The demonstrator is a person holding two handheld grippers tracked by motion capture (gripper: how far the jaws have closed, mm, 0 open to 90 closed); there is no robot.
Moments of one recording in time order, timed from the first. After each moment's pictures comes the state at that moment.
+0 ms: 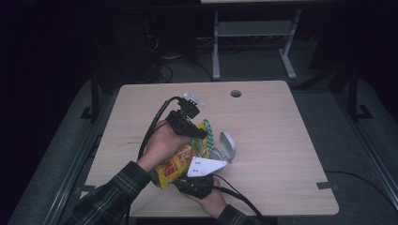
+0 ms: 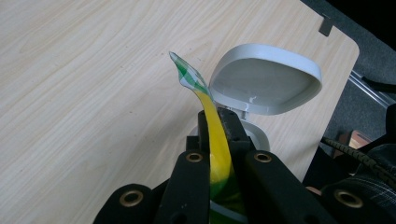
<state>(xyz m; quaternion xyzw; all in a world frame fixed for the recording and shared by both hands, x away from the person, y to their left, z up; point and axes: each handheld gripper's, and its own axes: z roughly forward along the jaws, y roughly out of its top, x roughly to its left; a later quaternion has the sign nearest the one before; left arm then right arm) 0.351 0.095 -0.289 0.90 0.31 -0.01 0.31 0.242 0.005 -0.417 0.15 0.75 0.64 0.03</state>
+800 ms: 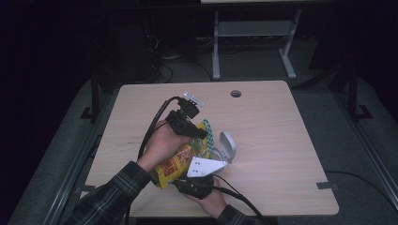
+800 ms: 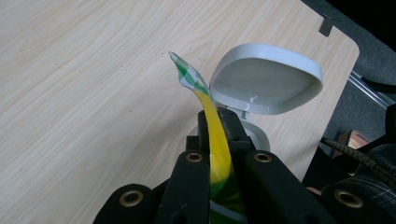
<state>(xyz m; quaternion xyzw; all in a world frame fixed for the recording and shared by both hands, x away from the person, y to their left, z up) 0.351 0.096 -0.290 0.90 0.31 -0.01 0.31 0.241 0.006 -0.417 0.15 0.75 0.64 0.03</state>
